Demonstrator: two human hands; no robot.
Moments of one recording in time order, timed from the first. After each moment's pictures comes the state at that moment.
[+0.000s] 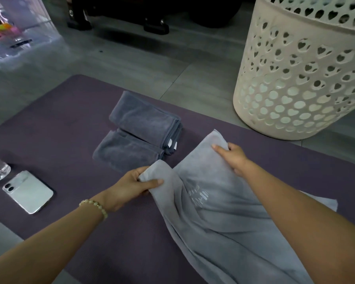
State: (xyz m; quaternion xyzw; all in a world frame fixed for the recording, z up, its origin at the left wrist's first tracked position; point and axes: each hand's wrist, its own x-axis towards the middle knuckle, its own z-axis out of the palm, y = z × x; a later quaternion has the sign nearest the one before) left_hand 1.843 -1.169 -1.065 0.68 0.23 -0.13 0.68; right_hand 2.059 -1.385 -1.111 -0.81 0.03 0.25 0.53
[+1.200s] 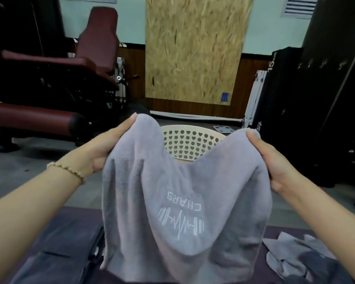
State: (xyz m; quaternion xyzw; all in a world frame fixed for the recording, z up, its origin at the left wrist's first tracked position) left_hand 1.961 -1.287 -0.701 0.65 -0.05 -0.02 0.76; right_hand 1.974 -1.611 -0.710 -0.66 -0.10 0.03 0.75
